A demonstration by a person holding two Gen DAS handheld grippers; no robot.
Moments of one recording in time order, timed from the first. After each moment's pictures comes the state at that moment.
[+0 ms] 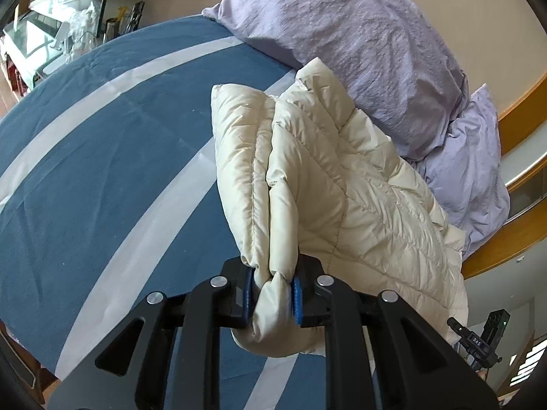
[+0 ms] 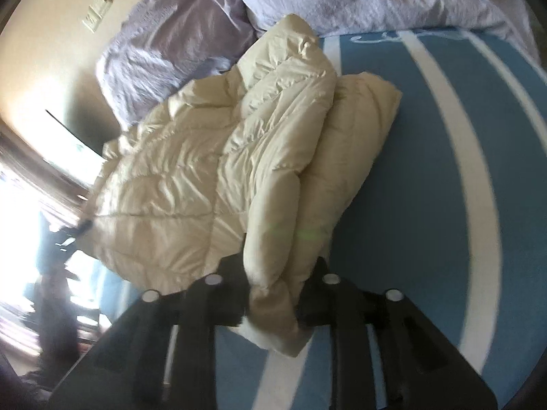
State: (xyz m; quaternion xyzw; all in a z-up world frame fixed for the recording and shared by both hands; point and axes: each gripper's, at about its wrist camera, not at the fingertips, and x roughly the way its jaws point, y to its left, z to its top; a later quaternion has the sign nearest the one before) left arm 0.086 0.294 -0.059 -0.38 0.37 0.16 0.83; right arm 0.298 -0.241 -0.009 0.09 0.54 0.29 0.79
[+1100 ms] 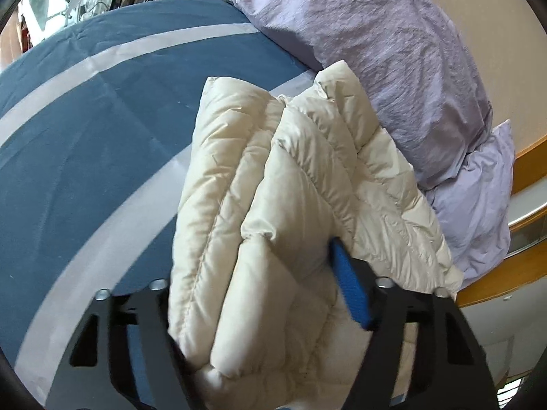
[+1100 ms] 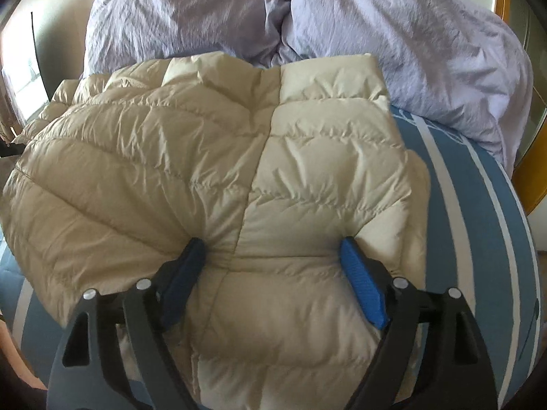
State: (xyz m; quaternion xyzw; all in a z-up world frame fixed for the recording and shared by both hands) left arm 0.125 0.305 -0.078 -0.44 0.35 0.16 0.81; right arm 0.291 -0.141 -0.027 -0.12 0.44 0.22 0.86
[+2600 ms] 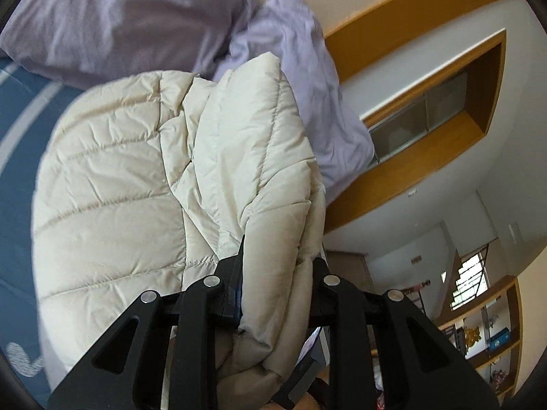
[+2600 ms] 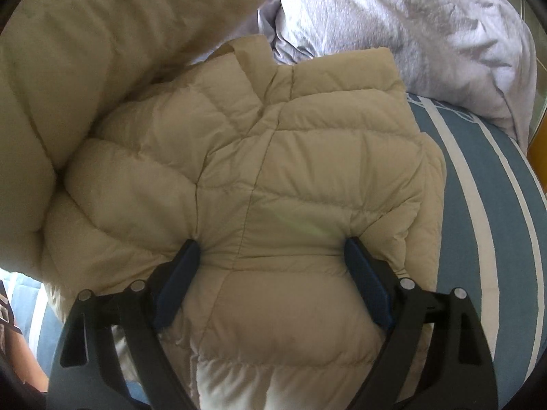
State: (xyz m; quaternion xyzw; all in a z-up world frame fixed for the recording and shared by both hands) left arm 0.262 0.037 0.050 -0.38 0.33 -0.17 0.85; right arm 0.295 -0.154 -0.040 -0.06 0.44 0.24 0.86
